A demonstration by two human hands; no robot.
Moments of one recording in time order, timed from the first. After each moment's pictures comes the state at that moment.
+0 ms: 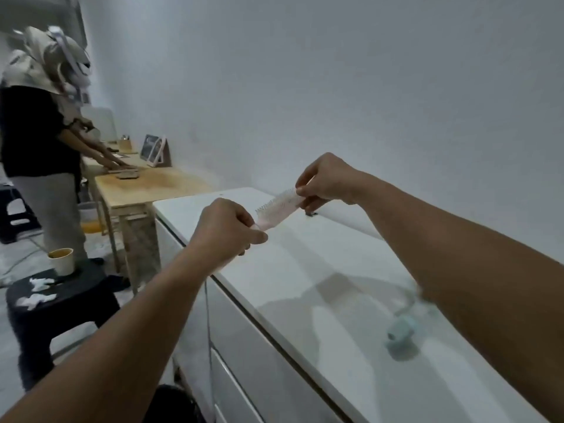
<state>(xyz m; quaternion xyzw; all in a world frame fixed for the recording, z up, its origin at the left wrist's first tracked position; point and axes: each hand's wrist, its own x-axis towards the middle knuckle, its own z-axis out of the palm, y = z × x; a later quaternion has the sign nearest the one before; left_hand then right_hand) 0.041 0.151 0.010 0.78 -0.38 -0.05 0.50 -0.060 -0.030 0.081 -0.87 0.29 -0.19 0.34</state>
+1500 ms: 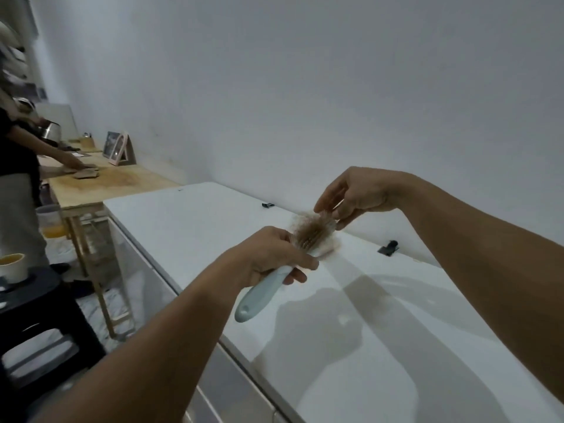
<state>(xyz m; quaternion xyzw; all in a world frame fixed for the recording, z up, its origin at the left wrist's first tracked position) -0.091 0.059 -0.006 0.66 -0.43 -0.42 0.45 -0.225 -0.098 0.074 -0.86 0.30 -0.07 0.40</state>
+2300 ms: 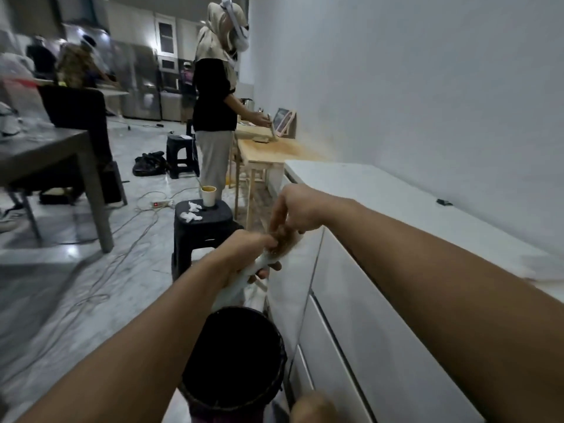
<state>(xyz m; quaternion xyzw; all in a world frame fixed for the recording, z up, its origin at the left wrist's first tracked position) 0.075 0.295 -0.101 0.77 -0.13 -0.24 0.58 0.039 0.170 -0.012 -0.99 -0.03 0.02 0.10</state>
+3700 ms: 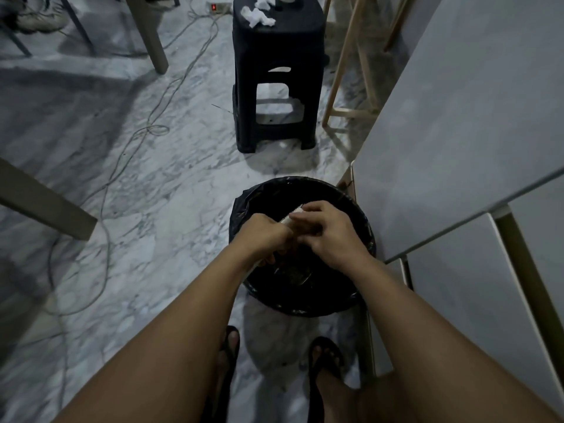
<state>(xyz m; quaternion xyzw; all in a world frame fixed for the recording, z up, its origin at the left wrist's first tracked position) 0.191 0.344 -0.412 0.82 0.10 -0.32 0.45 0.173 0.191 -0.440 -0.92 -0.02 0.05 0.39</state>
